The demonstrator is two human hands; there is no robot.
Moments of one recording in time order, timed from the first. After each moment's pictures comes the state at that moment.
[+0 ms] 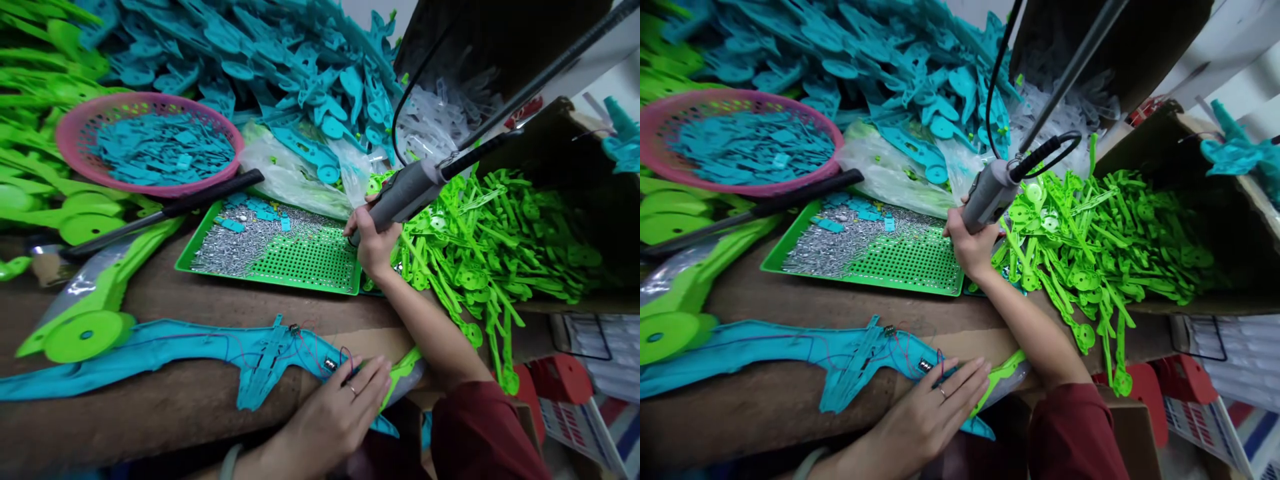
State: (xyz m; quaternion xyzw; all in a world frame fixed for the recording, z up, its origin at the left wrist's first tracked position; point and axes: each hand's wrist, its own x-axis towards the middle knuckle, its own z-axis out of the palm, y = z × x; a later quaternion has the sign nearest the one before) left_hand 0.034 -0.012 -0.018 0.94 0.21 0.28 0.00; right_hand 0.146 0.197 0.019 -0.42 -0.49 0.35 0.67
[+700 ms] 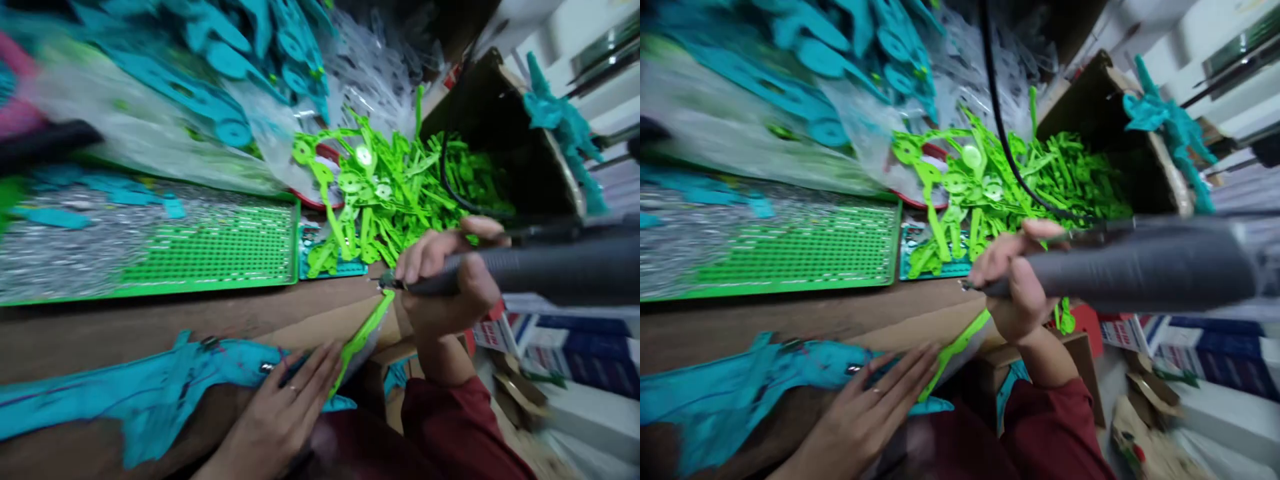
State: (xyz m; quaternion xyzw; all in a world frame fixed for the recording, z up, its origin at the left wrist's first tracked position) left_hand 0.030 -0.012 -0.019 0.91 0.23 0.32 0.11; right_hand 0.217 0.085 0.114 -0.45 -0.48 0.21 0.72
